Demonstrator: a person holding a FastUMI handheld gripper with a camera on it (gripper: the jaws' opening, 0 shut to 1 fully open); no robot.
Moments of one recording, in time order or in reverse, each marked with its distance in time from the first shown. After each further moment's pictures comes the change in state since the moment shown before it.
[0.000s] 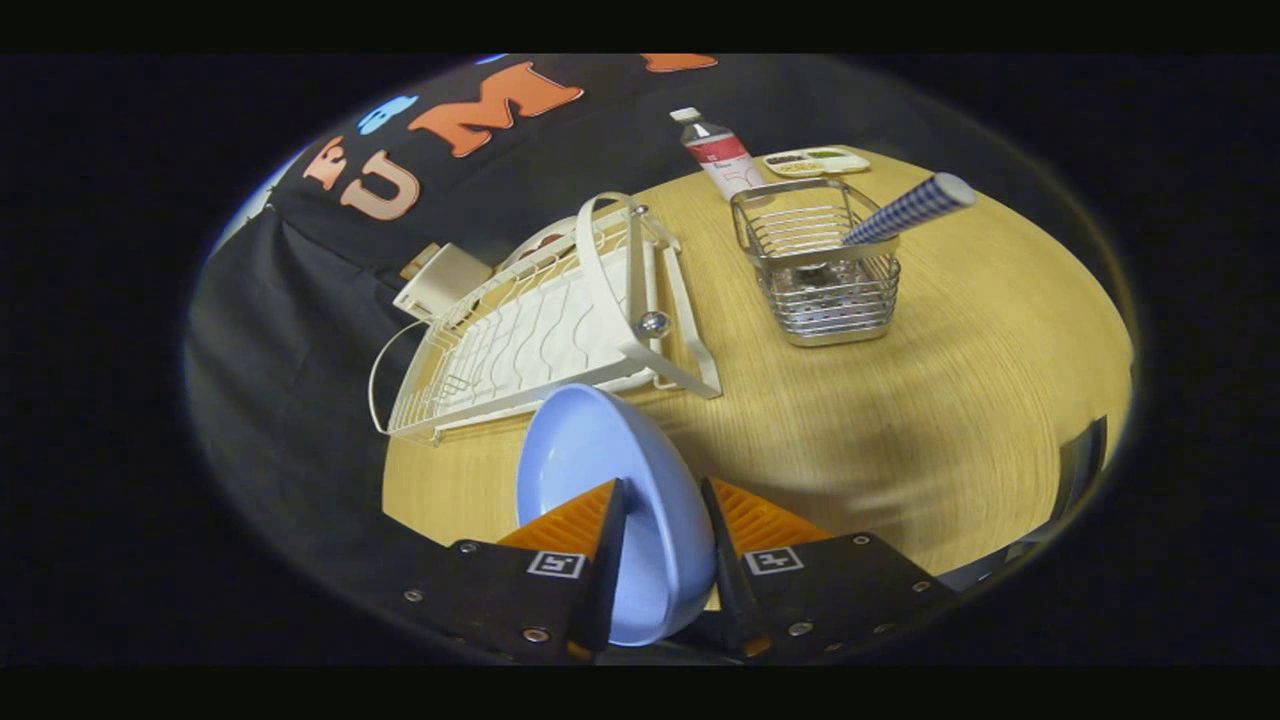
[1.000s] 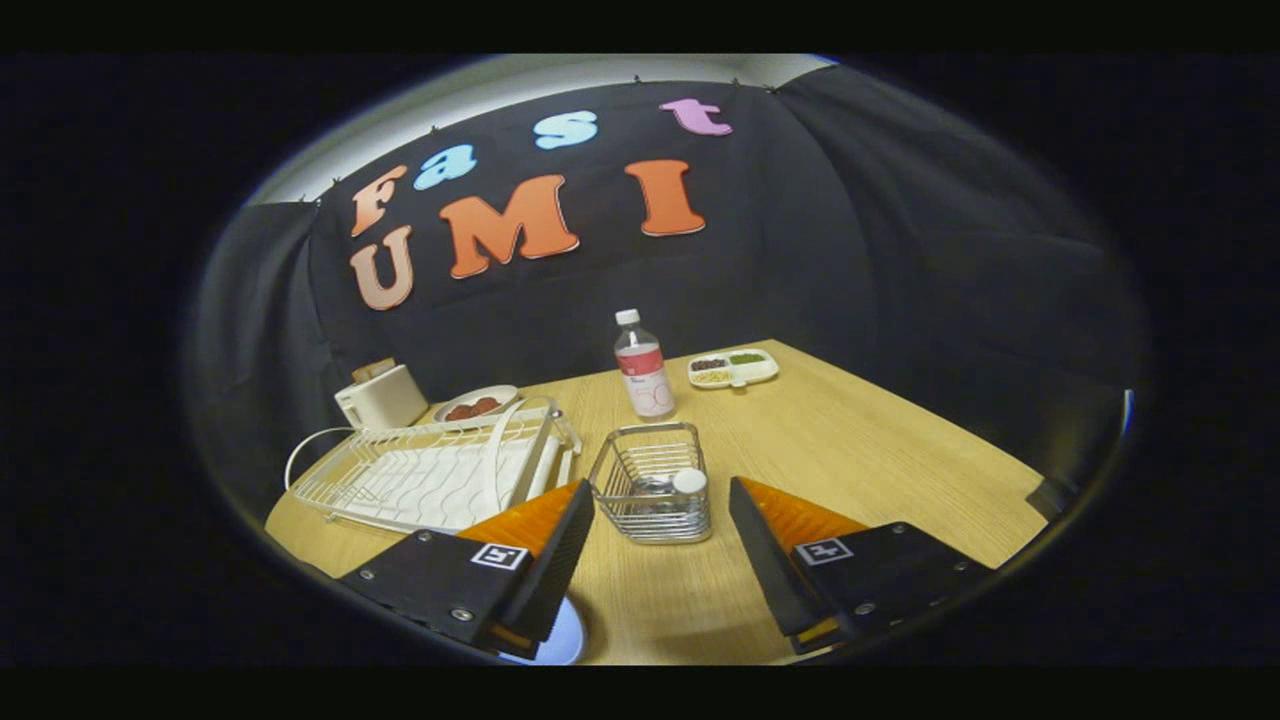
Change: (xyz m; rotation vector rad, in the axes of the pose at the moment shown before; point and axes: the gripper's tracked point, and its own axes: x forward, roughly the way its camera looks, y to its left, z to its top) arm -0.066 -0.067 0.141 -0.163 -0.739 -0.220
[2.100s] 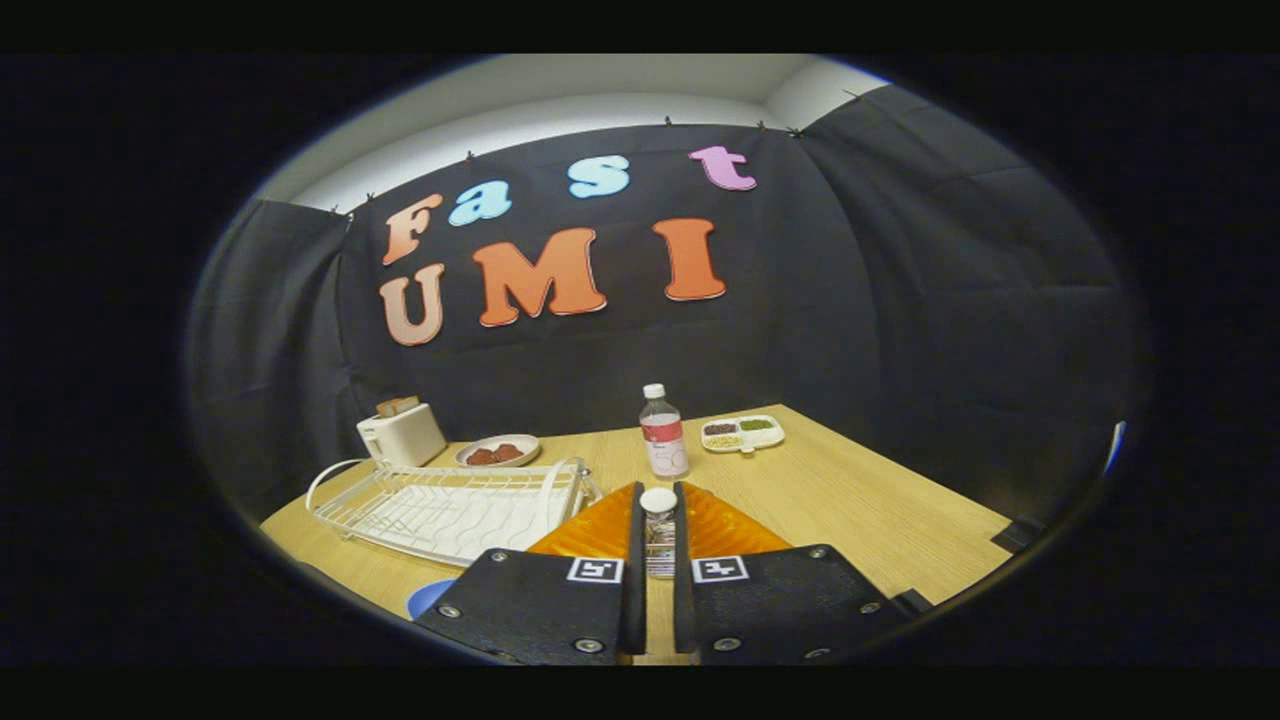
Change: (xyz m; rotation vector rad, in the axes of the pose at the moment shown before) arm -0.056 0.030 0.067 -0.040 -0.148 0.064
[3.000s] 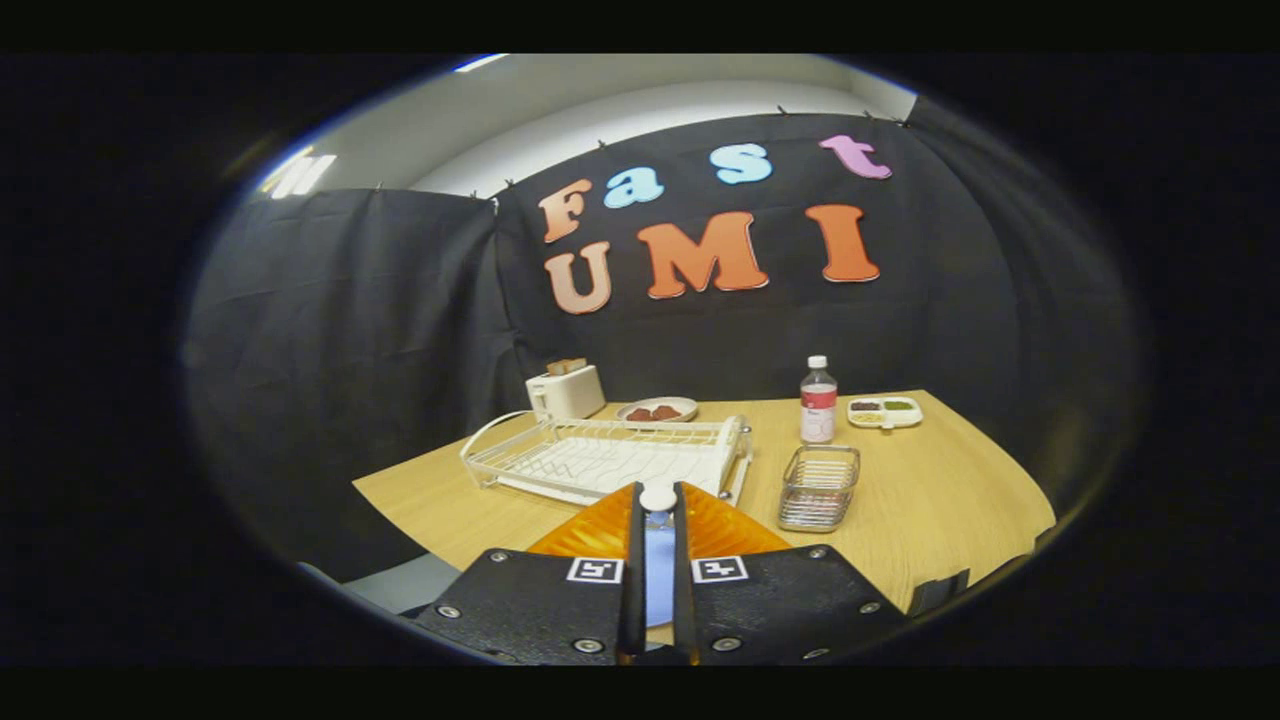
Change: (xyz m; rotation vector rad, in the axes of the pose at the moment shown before) arm -0.086 0.101 -0.051 -0.073 0.112 0.476
